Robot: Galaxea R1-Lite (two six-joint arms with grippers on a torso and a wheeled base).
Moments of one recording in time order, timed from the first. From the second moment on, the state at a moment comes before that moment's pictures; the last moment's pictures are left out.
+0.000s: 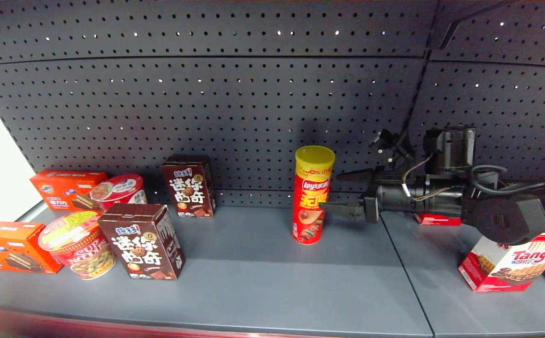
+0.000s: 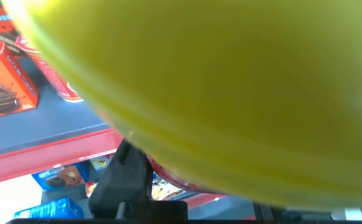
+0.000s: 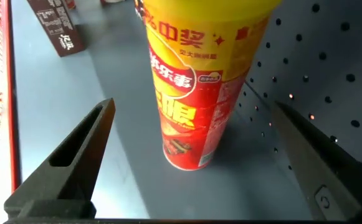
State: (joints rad) left arm -0.35 0.15 -0.34 0.28 -0.01 -0.02; right arm 0.41 1.86 -1.08 -0.52 0.62 -0.26
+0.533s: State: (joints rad) left arm -0.35 0.18 -0.34 0.28 -0.01 -0.02; right arm 0.41 1.94 -1.11 -0.55 0.65 -0.26
